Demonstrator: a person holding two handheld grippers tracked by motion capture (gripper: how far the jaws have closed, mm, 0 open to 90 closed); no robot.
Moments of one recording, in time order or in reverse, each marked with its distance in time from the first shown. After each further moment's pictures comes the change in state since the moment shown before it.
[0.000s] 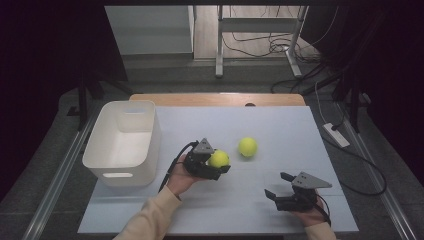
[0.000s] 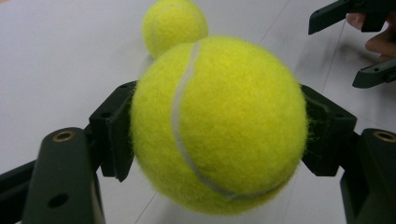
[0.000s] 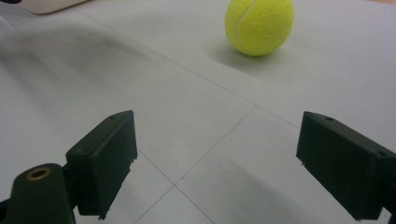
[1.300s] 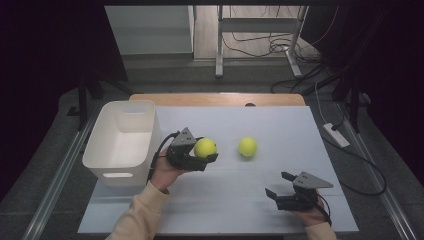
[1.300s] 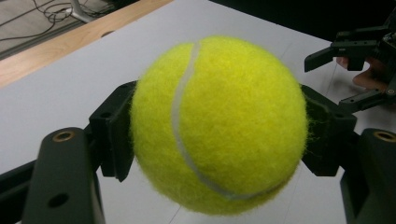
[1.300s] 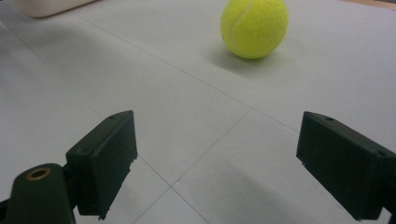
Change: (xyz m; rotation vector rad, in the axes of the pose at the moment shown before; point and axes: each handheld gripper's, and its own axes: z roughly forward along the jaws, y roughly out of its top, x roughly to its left) left arm 0.012 0.012 -0.057 -0.114 0.057 0.008; right arm -0.001 0.000 -0.002 -0.009 -0.010 0.004
